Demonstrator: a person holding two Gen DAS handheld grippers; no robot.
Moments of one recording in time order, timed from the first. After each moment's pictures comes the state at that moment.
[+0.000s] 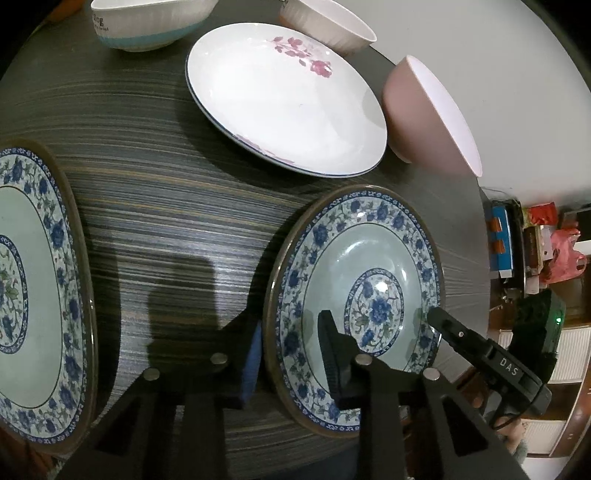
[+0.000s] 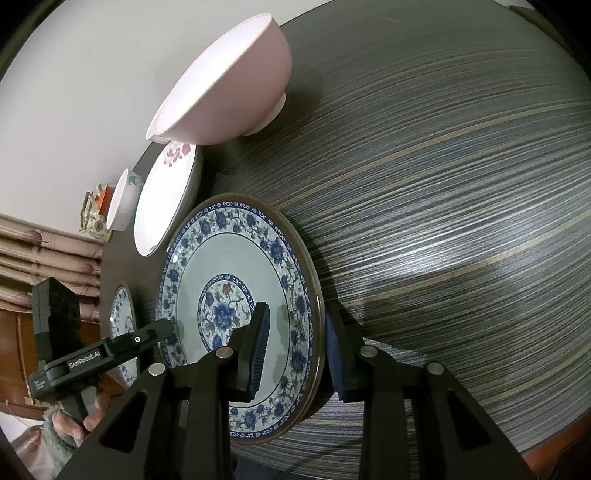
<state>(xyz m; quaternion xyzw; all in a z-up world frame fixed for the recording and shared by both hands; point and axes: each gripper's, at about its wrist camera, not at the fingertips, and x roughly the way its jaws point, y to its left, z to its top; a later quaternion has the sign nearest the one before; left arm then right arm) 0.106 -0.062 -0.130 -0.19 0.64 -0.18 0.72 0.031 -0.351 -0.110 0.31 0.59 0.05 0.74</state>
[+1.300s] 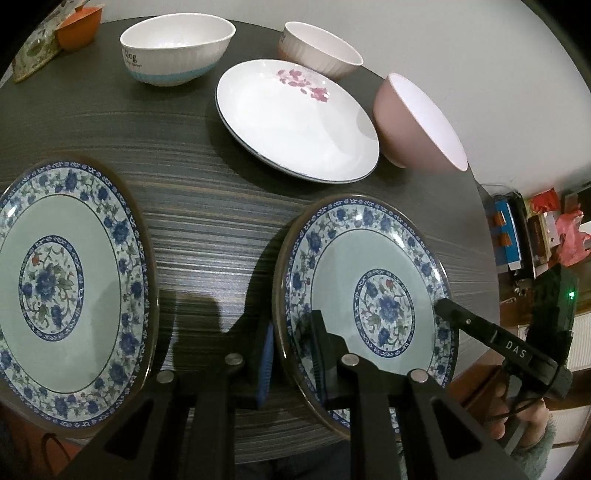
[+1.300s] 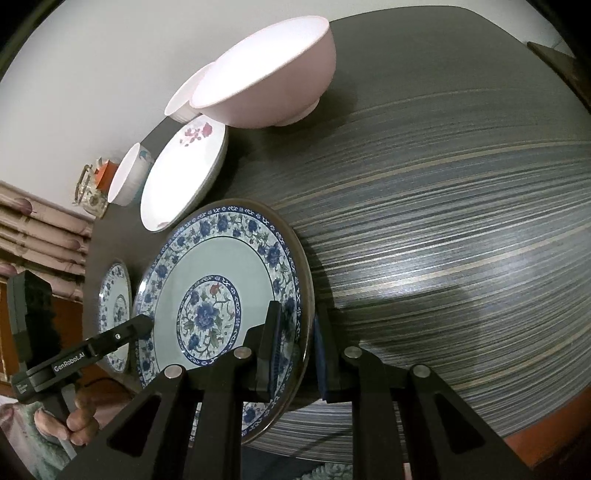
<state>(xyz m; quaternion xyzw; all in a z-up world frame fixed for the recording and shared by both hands) 0.082 -0.031 -0.099 -0.15 0.60 -0.17 0.76 0.031 -0.321 -0.088 0.24 0.60 0.05 0.76</state>
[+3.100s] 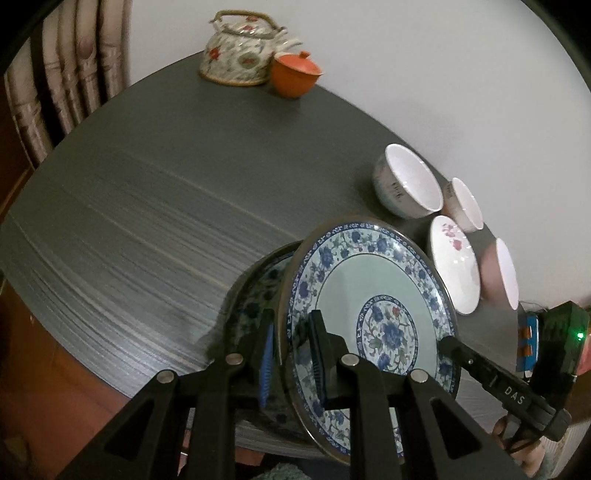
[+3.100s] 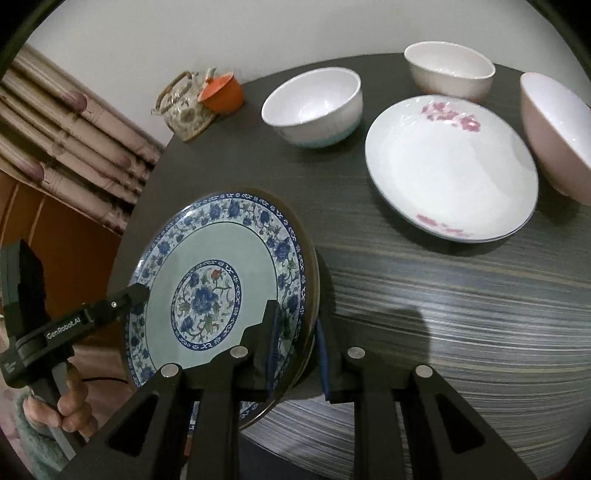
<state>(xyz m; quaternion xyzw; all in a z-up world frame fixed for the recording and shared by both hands) 0.063 0.201 -0.064 -0.24 0.53 0.00 0.81 0.090 -0.080 -0.058 0.13 0.60 0.20 0.77</state>
